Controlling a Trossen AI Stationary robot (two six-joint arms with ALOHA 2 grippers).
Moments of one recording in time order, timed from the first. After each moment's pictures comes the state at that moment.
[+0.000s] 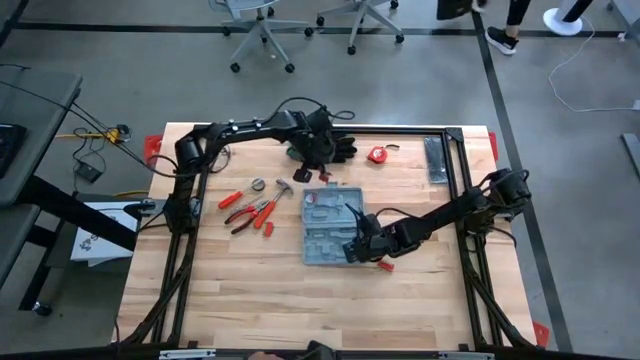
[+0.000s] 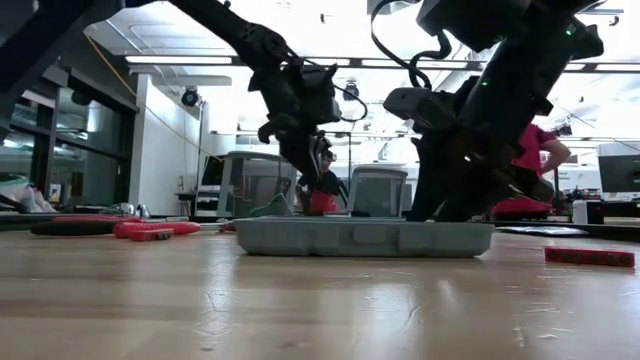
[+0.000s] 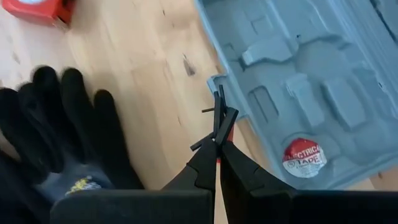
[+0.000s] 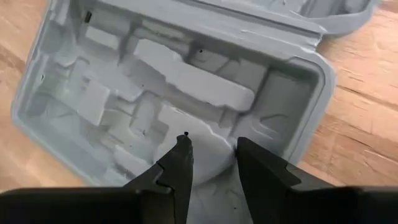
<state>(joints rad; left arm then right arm) 0.50 2.06 1.65 -0.82 0.32 0.84 0.33 1.74 0.90 -0.28 0.33 1.38</state>
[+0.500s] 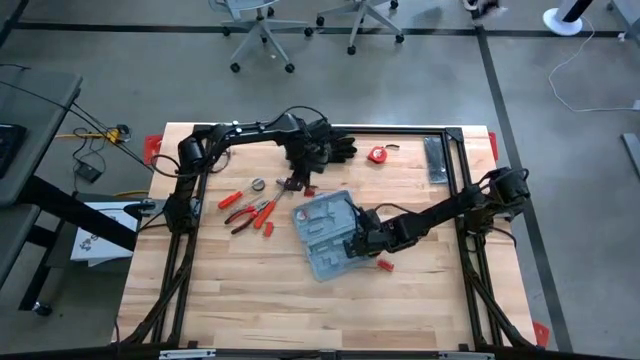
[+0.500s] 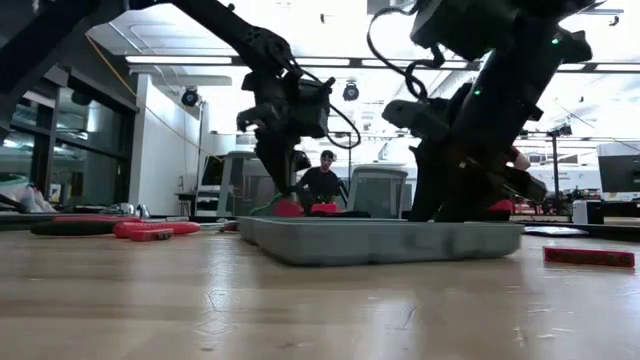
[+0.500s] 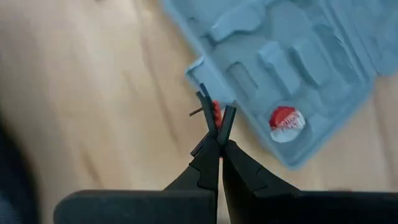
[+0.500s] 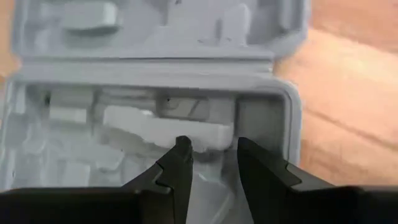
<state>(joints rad) 0.46 2.08 1.65 -1.10 0.38 0.73 0.26 1.74 0.90 -0.31 0.33 1.32</state>
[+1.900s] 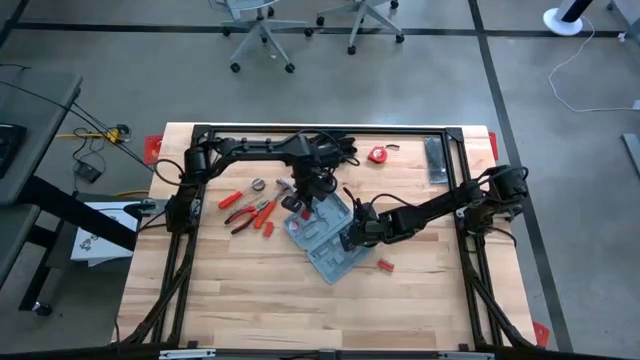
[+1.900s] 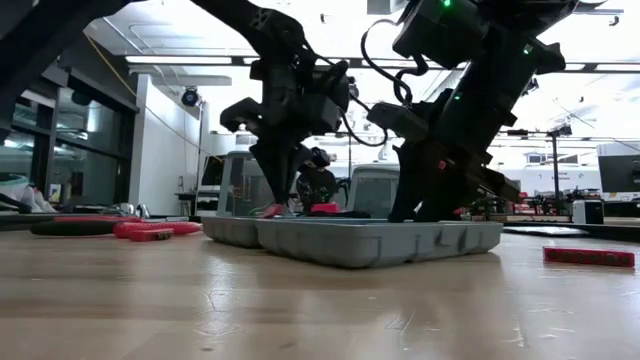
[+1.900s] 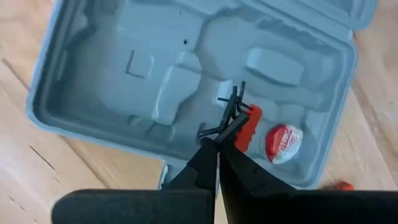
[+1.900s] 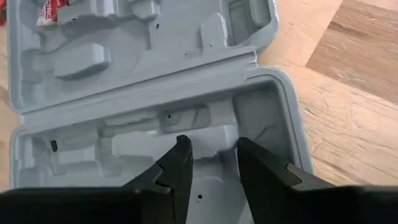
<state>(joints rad) 0.30 2.10 1.65 -1.10 0.32 0.87 0.20 1.75 0.90 -0.25 0.31 1.23</state>
